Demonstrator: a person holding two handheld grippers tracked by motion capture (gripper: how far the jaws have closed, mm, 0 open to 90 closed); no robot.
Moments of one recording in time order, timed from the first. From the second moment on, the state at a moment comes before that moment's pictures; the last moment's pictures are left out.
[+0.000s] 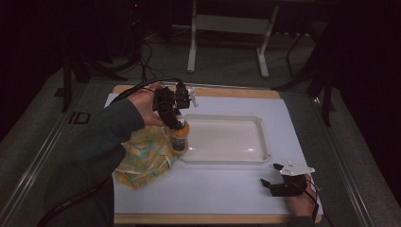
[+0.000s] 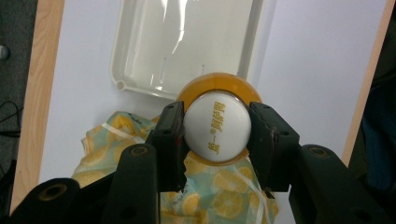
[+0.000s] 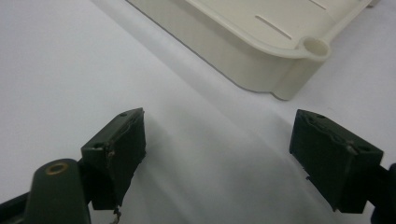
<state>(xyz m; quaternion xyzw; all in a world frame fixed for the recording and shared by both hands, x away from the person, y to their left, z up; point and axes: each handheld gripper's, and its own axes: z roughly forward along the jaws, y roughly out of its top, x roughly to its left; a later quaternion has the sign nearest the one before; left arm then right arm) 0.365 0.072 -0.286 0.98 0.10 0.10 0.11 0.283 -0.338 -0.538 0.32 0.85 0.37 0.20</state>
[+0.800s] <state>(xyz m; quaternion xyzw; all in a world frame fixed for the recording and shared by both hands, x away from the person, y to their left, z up) 0.373 0.056 -0.294 0.98 0.10 0.08 0.12 0.283 -0.338 -0.538 0.32 0.85 0.37 0.20</state>
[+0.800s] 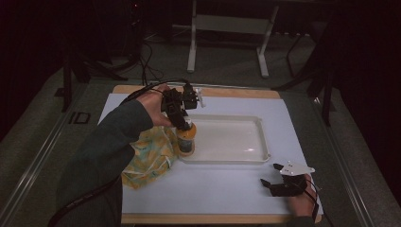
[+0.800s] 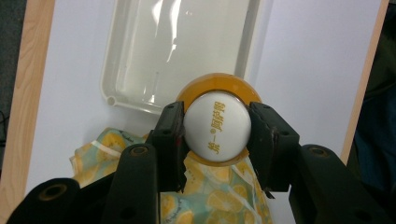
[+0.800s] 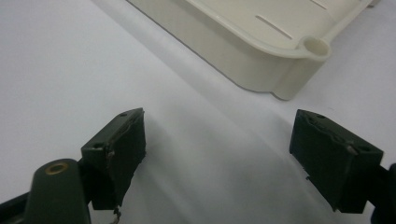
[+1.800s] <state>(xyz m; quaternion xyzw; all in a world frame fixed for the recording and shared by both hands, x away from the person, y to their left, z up) 0.378 0.040 -0.314 0.98 0.10 0.07 0.12 0.283 -0.339 -0.538 0.32 0.85 0.37 0.19</state>
